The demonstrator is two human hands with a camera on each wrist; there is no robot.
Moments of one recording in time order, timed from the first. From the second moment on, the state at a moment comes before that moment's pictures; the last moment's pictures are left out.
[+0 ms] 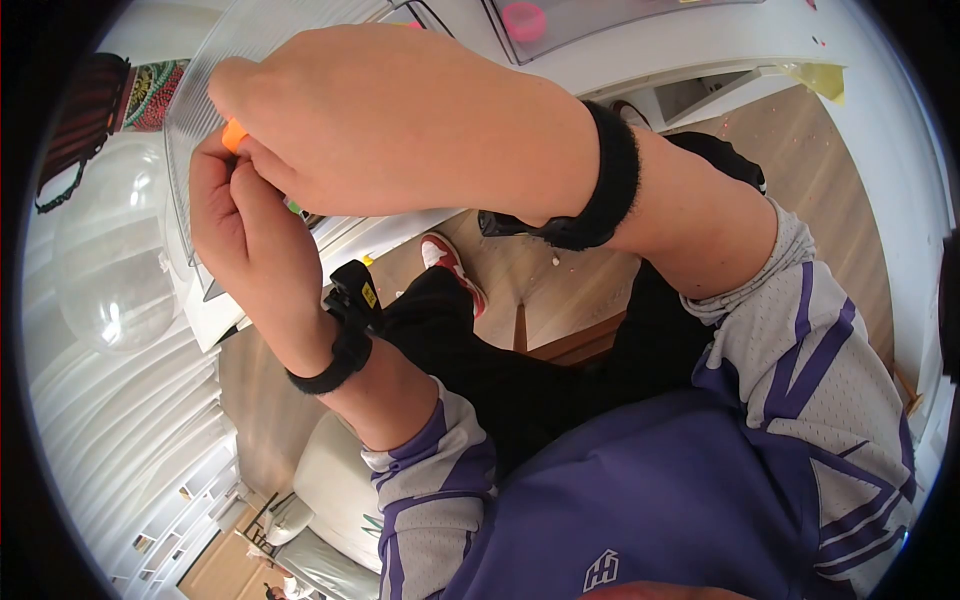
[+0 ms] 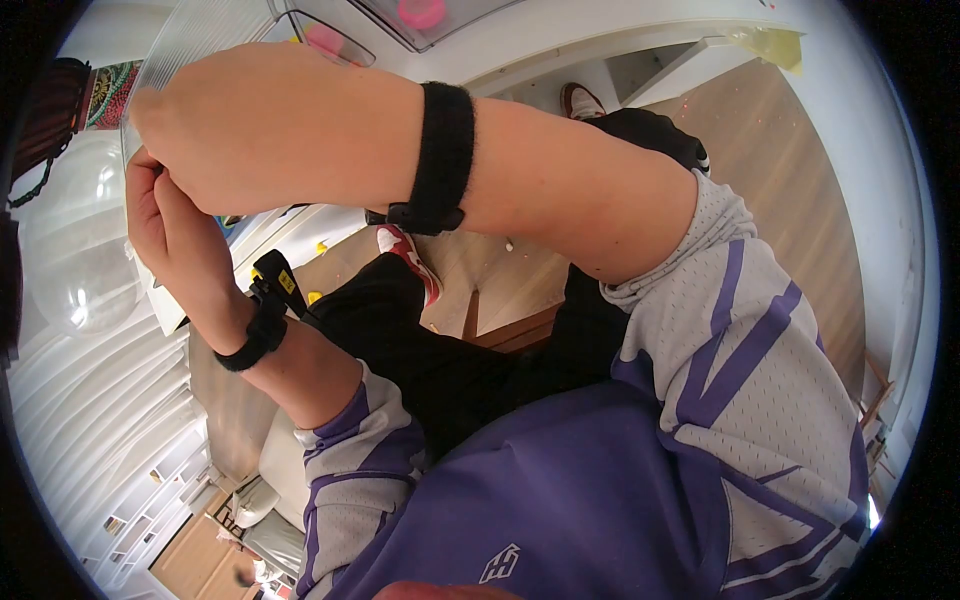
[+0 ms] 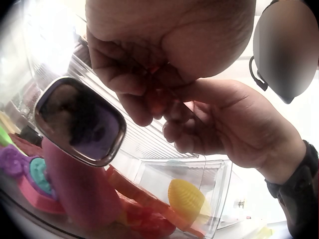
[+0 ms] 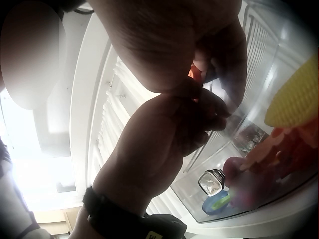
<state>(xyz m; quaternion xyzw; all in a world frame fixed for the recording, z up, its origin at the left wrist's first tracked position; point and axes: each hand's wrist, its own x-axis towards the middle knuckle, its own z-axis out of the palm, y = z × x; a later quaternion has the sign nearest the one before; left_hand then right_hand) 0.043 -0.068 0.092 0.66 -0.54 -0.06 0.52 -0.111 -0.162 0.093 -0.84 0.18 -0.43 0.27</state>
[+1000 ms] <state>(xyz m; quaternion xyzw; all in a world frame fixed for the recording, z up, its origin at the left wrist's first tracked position) 0.044 -0.068 0.090 0.65 -0.54 -0.06 0.53 -0.111 -0.162 0.095 -0.85 0.19 -0.42 0.27</state>
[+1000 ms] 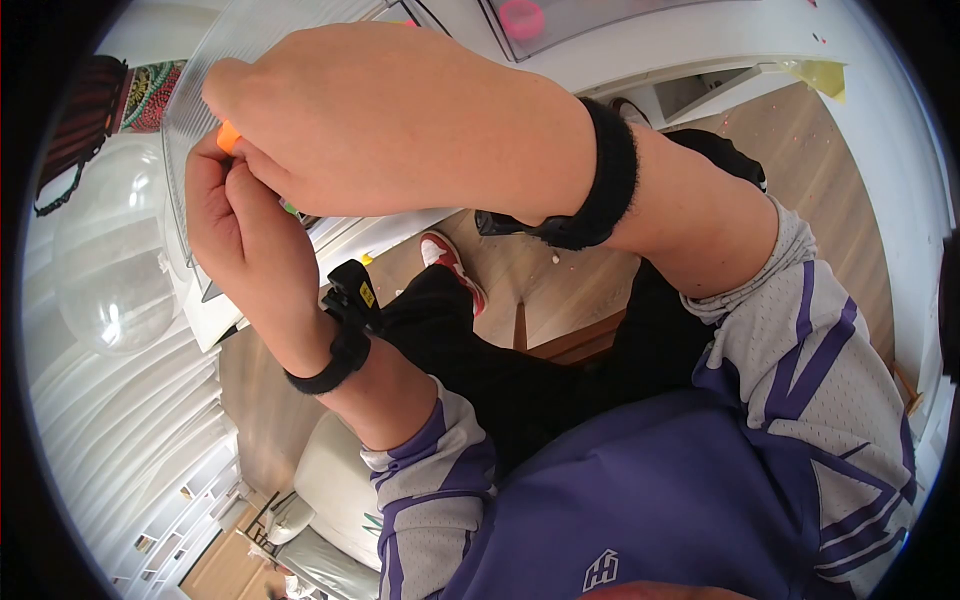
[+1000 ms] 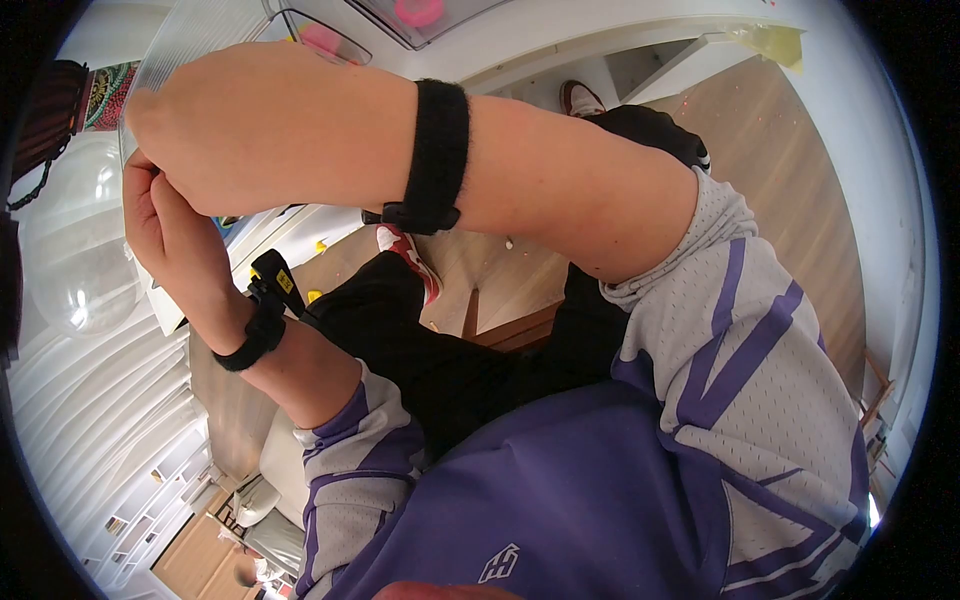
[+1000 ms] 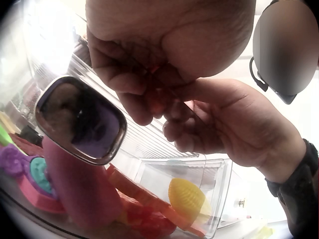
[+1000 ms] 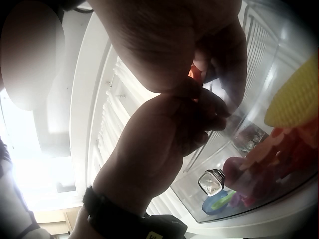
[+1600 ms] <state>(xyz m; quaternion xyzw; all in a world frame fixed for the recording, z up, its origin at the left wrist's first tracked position) 0.042 -0.069 0.090 0.65 -0.54 -0.06 0.53 -0.112 -0.162 0.094 -0.84 0.18 -0.42 0.28</state>
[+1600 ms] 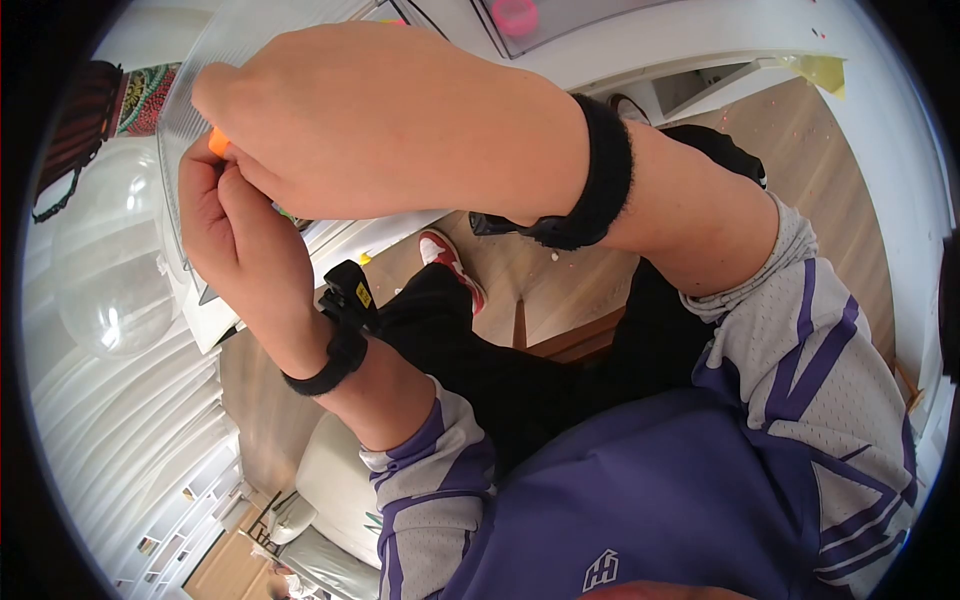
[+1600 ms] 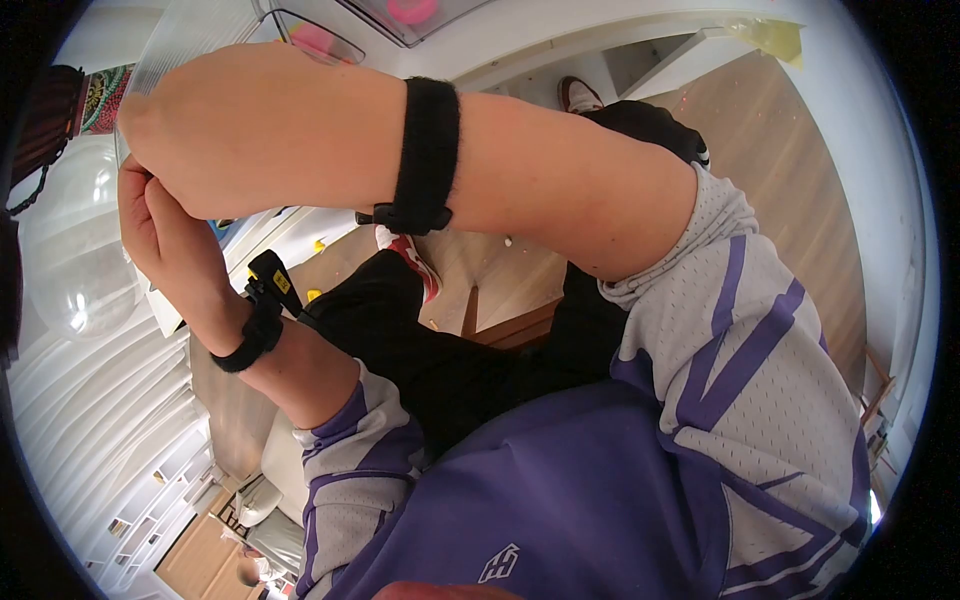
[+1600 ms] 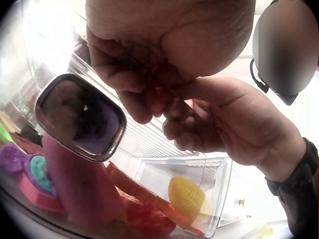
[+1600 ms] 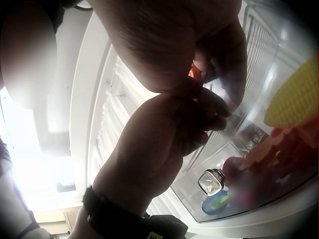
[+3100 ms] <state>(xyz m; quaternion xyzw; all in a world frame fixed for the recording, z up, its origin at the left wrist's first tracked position) 0.041 -0.069 0.090 0.66 -0.53 -0.05 0.53 -0.113 -0.158 0.095 -0.84 0.20 -0.43 0.26</state>
